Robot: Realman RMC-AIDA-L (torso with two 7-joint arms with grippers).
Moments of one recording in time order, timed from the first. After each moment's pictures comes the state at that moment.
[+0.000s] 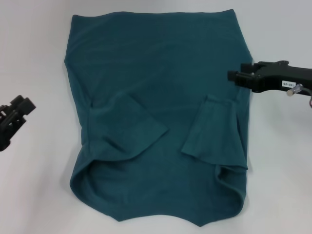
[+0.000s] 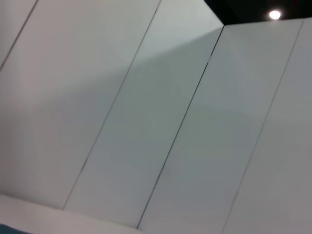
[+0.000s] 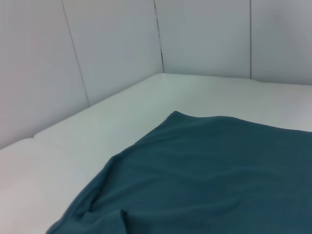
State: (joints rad) left arm -0.27 -2.17 0.32 0.69 1.64 1.72 -1.39; right arm 0.45 2.10 -1.06 -1.14 -1.94 -1.03 1.96
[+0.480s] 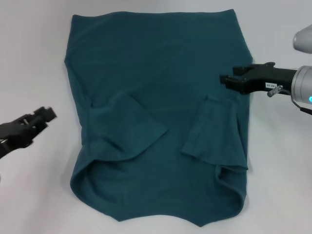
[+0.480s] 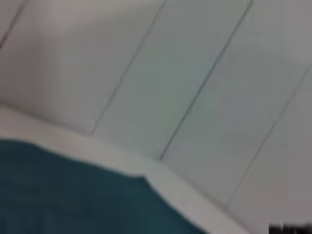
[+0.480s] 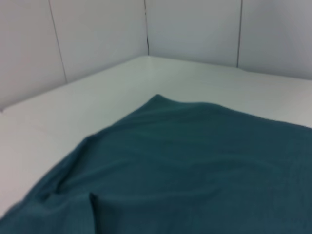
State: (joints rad) left arm -0.27 -2.18 0.50 0.80 1.69 1.50 -1.59; right arm 0.57 2.09 -1.07 -0.94 -1.99 -0.88 1.85
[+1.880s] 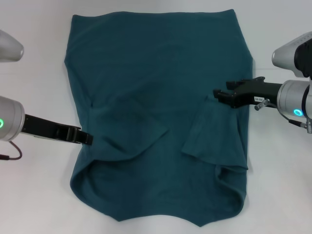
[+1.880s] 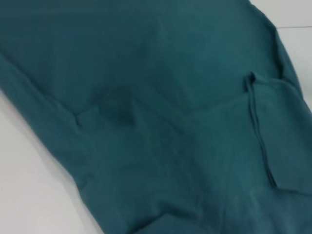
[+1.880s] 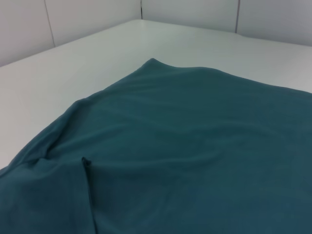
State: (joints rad) left arm -0.54 -2.16 0.95 1.40 2.54 1.58 -2.62; right arm 0.59 2.10 -1.15 -0.84 -2.00 -0.76 1.85
